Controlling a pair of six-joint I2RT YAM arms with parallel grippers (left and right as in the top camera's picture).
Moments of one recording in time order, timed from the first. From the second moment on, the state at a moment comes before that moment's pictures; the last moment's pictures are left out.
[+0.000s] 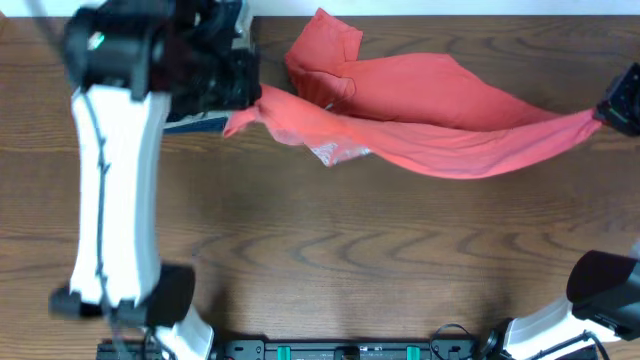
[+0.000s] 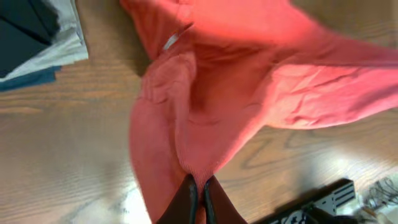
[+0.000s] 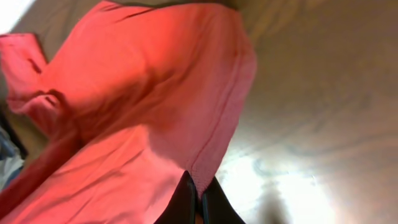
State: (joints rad) left arm -0.18 1.80 2.39 -1.70 0.37 -0.12; right arm -0.45 1.81 2.15 -1.62 -0.22 0.23
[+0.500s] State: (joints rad) left arm -0.22 1.44 1.74 -1.70 0.36 -0.17; right arm -0.49 1.62 1.95 -1.69 -0.11 0.28
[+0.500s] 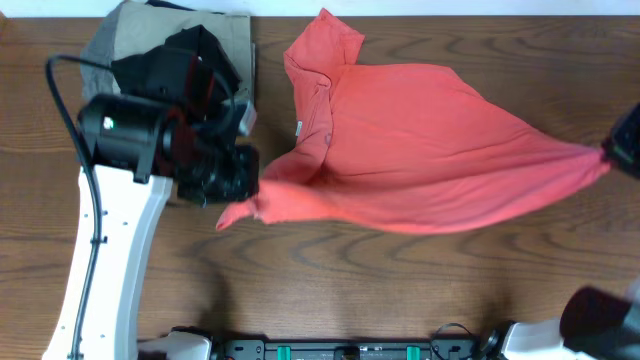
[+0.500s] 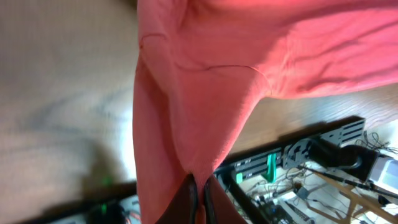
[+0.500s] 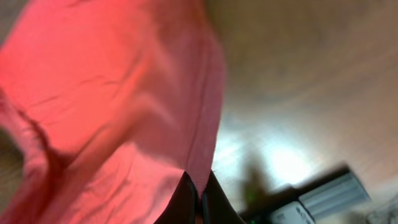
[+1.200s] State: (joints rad) left arm -0.23 1.13 1.27 -1.69 0.31 -0.33; right arm -0.54 1.38 1.52 -1.56 0.05 0.42
